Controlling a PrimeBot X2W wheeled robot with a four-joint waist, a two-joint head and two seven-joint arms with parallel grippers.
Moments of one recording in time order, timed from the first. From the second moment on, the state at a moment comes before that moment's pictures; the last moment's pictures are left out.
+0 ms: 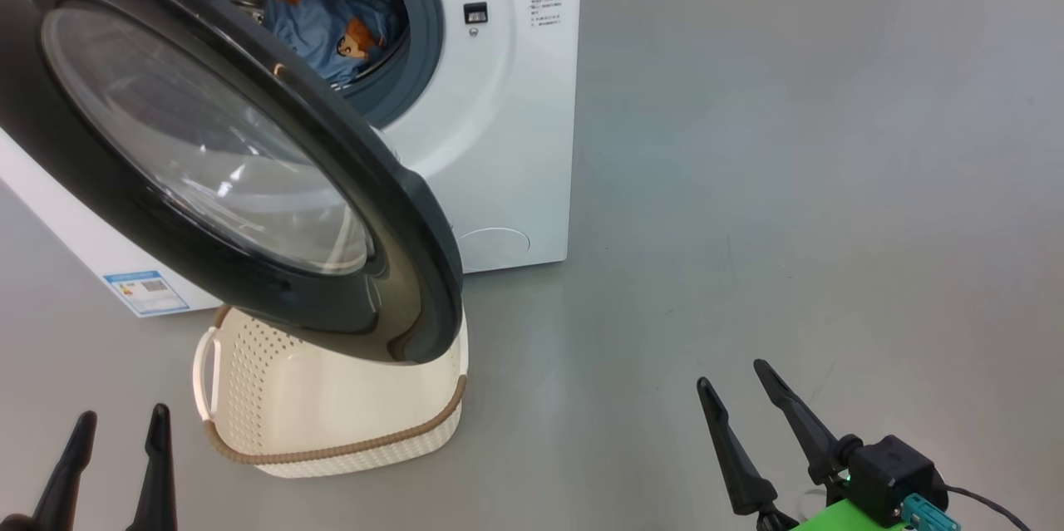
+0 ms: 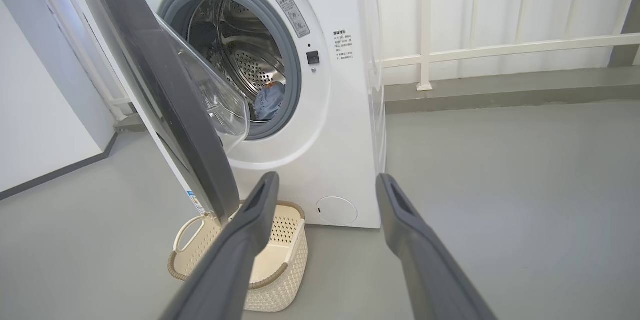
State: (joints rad) left arm 0.16 0.26 0.06 -0.06 -0.44 -0.13 -0.26; right arm 0.03 -0.05 0.18 0.08 0.23 0.13 -0.26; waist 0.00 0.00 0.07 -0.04
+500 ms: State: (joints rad) left arm 0.17 0.23 0.07 -0.03 -0.41 -0.13 -0.26; right arm 0.06 -0.05 0.14 0.03 0.19 0.13 -0.26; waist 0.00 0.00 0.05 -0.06
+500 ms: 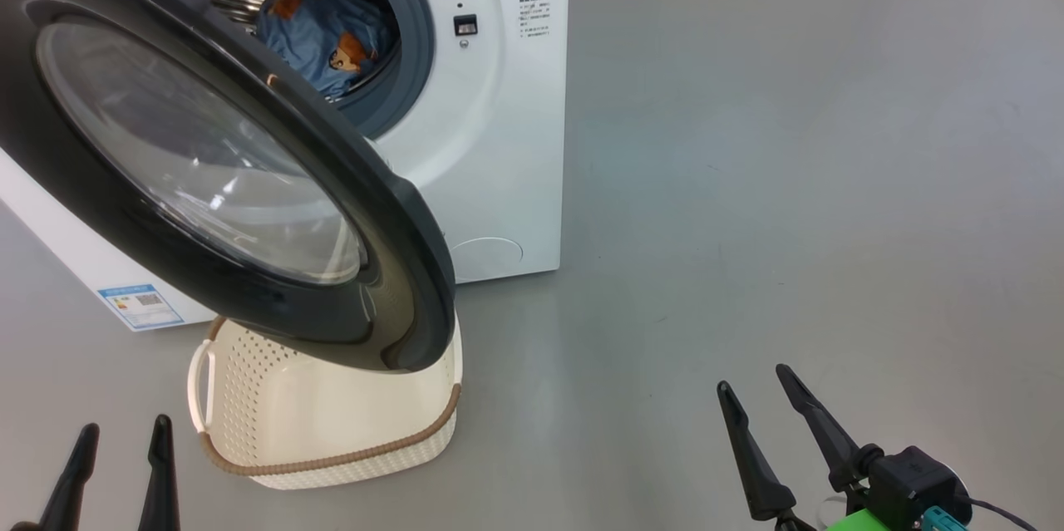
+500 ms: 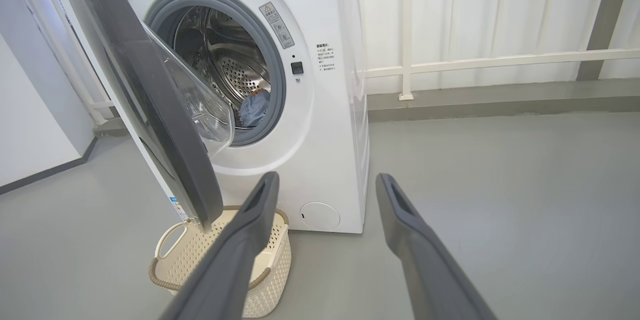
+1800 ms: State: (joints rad) left arm 0.18 0.24 0.04 0.00 -0.40 -0.13 -0.26; right arm 0.06 -0.05 0.12 -0.02 0.23 0.13 -0.26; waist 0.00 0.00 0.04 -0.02
